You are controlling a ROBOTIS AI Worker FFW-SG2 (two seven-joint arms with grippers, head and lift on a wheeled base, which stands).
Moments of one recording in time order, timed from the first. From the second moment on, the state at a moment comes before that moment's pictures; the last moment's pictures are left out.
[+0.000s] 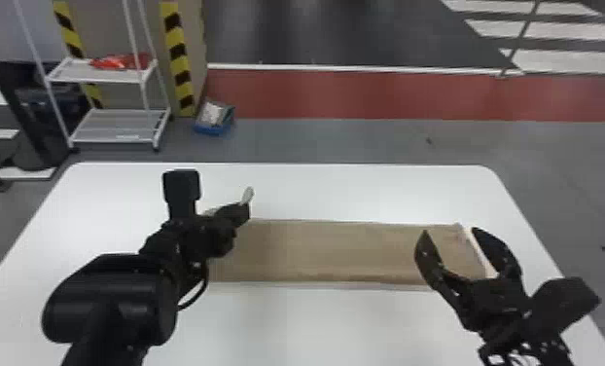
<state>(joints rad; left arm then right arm) -0.16 0.00 -0.11 -1.49 0.15 0.56 -0.17 0.39 -0.08 -0.11 -1.82 -0.19 -0.15 0.22</state>
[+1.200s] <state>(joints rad) 0.07 0.00 -0.09 -1.62 0.12 0.32 -0.01 0.35 -0.06 -0.06 -1.77 -0.17 -0.12 0.22</state>
